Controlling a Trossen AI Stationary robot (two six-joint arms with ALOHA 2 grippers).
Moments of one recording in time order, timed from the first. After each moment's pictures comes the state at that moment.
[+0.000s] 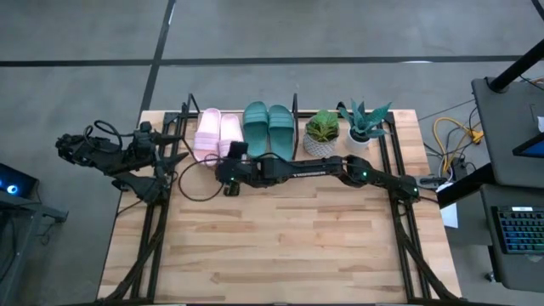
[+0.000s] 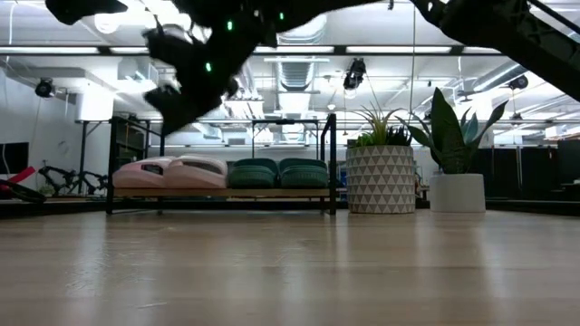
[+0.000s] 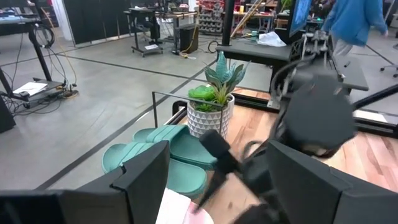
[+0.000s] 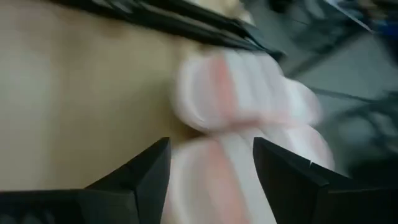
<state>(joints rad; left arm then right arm) -0.43 0.43 0.86 -0.72 -0.84 -0.23 0.01 2.49 2.31 -0.49 0.53 -0.26</state>
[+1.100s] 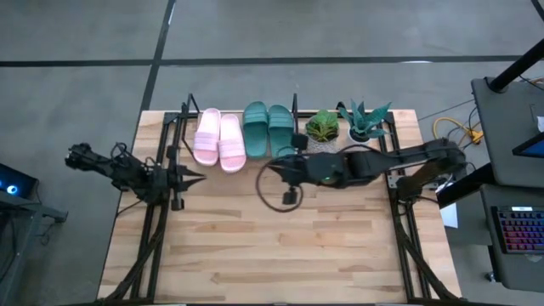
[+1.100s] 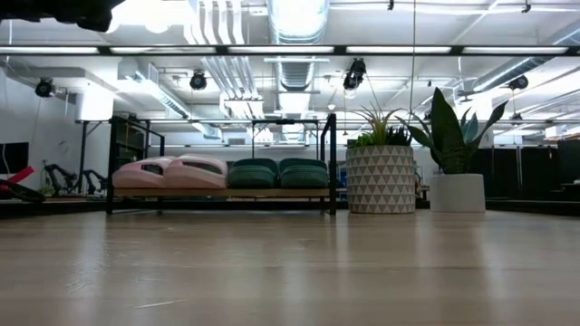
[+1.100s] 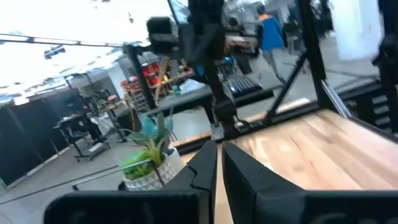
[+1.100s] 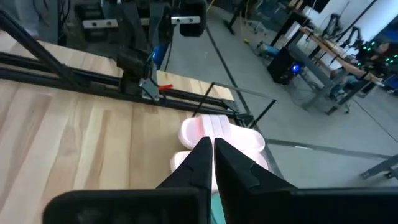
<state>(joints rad) -0.39 0.31 0.36 0.00 -0.43 0.39 0.20 1.60 1.54 -0.31 0.48 -0.24</state>
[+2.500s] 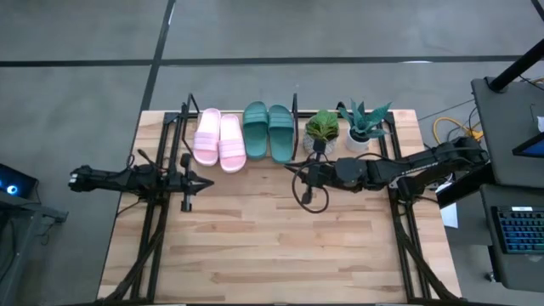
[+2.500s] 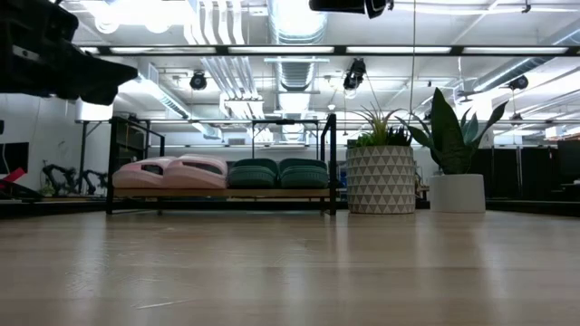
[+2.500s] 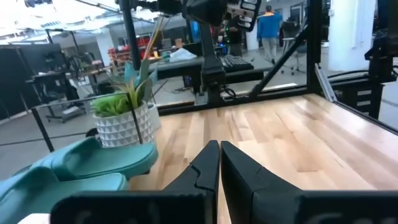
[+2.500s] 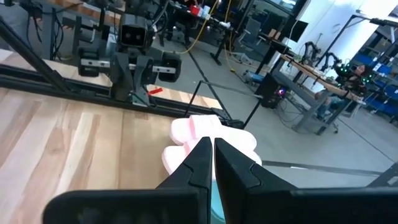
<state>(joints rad) -0.13 0.03 0.04 -0.02 -0.17 0.17 0.18 1.34 0.95 0.23 0.48 -0.30</state>
